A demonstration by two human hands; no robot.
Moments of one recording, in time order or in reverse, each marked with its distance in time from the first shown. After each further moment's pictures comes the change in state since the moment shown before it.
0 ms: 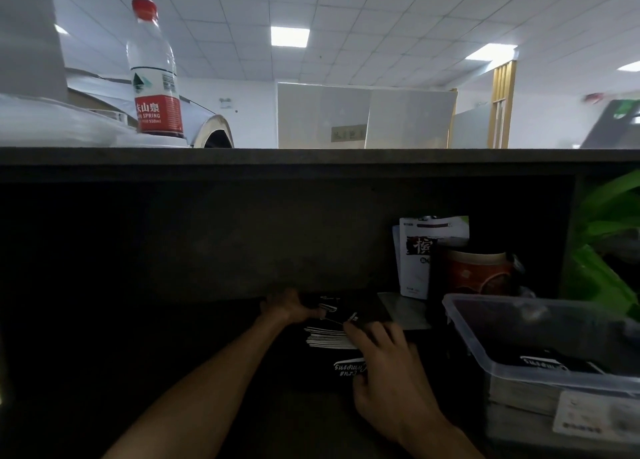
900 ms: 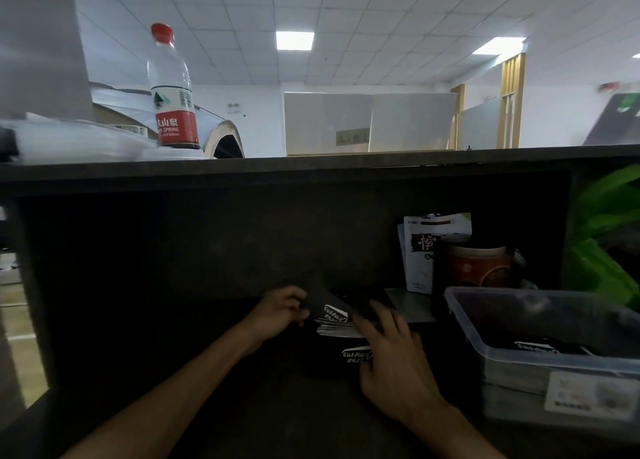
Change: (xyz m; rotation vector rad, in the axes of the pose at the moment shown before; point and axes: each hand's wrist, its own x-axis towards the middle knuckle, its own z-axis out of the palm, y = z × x) left_hand -0.094 -0.025 -0.030 -0.716 -0.031 0.300; right_hand -0.004 -0.006 -0.005 0.008 0.017 0.026
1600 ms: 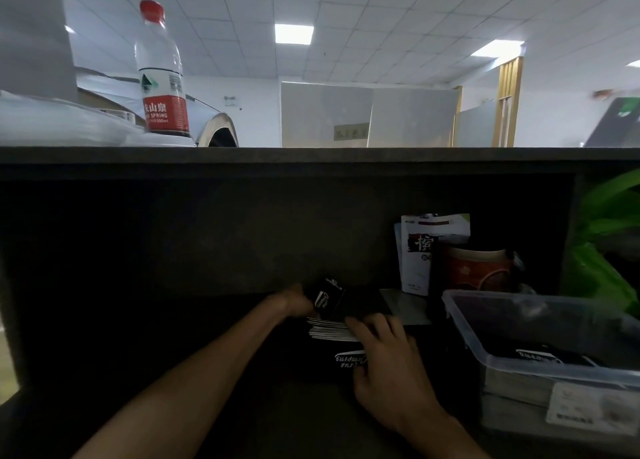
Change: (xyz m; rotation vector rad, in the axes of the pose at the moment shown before) left_hand 0.068 0.004 0.031 0.528 -0.052 -0.277; right_hand 0.004 0.007 0.007 -0.012 0.011 -0.035
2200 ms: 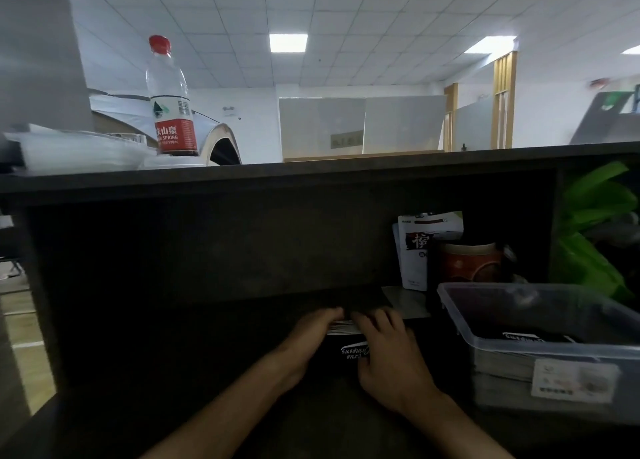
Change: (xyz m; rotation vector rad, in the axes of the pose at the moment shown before) left_hand -0.126 0.017 0.026 -0.870 -0.119 -0.004; right_hand -0.001 -0.004 -0.002 0.012 -0.019 0.040
